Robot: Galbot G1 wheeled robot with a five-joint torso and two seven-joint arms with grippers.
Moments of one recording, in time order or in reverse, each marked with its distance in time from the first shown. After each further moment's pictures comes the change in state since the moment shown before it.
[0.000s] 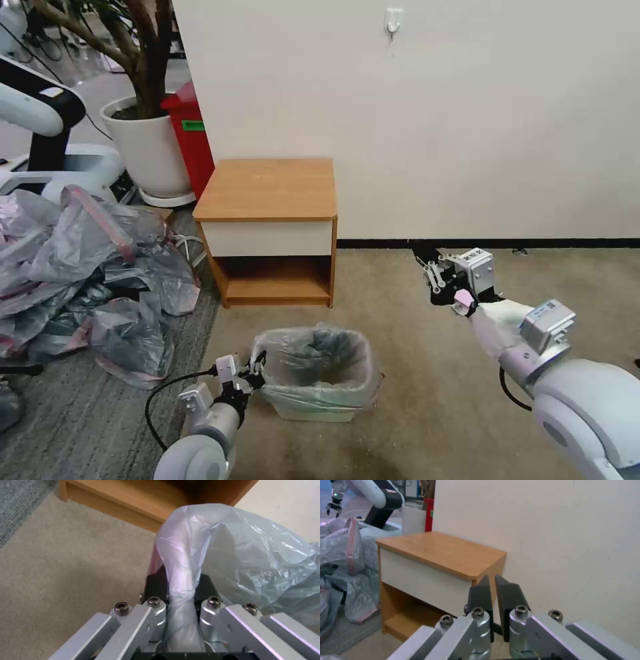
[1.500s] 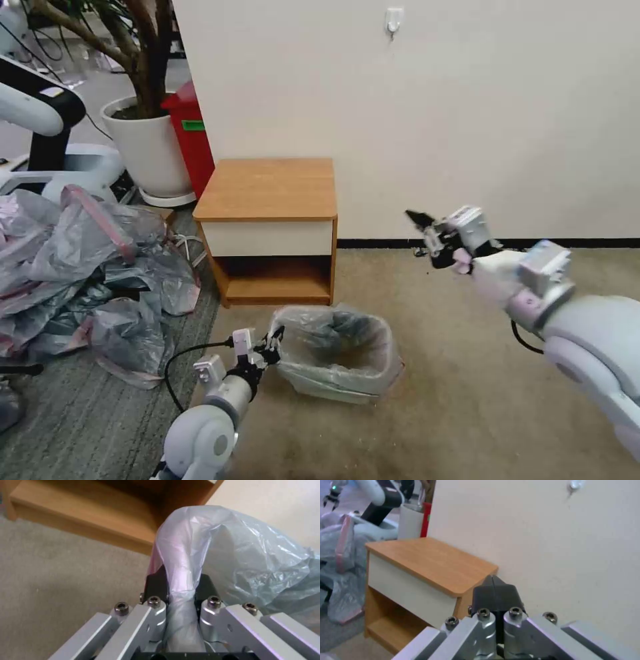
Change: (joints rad) left arm -0.101 0.046 0.050 -0.011 -0.074 0.027 0.024; right arm 0.168 -0.118 0.014 -0.022 0.099 -0.073 0.009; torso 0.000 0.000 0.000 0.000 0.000
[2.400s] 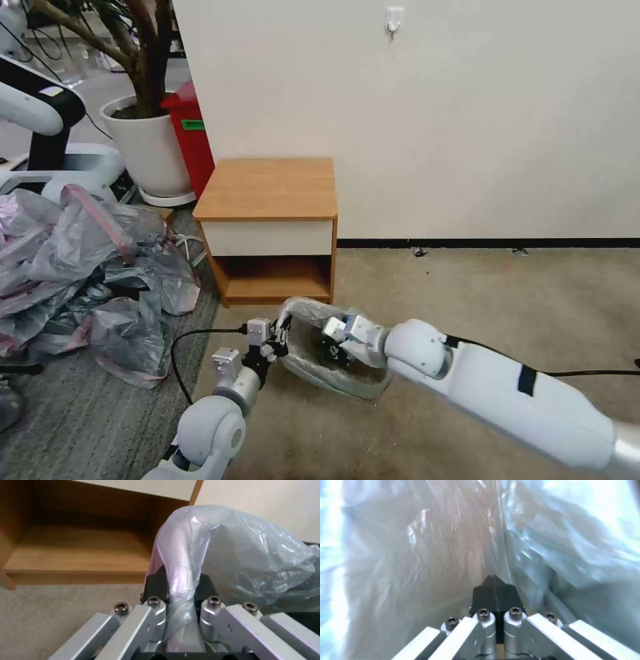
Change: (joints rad) left arm -0.108 0.016 0.081 0.067 0.272 -0.072 0.088; right arm 0.677 0.032 -1.066 -0.511 -0.070 -0.232 -0.182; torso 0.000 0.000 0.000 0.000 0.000
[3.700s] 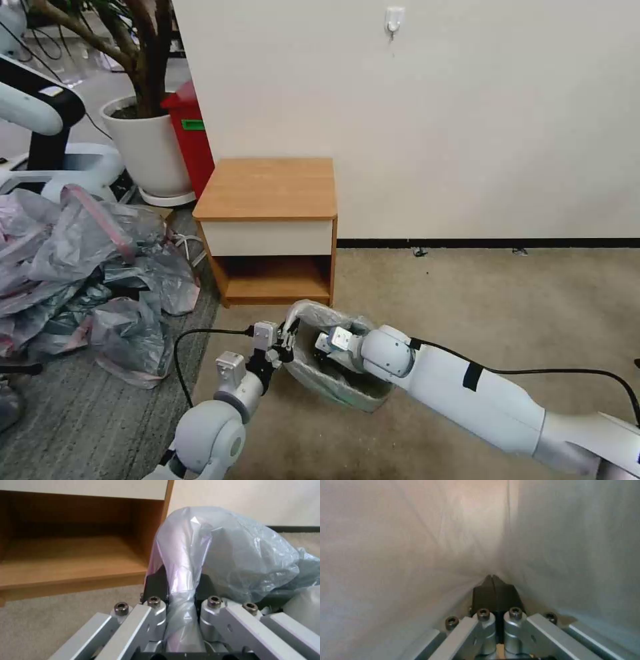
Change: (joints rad) left arm 0.032 0.040 0.019 -0.045 0.082 -0.001 0.069; right arm 0.018 0.258 -0.090 -0.402 -0.202 -0.002 -0.105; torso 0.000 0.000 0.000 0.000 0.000
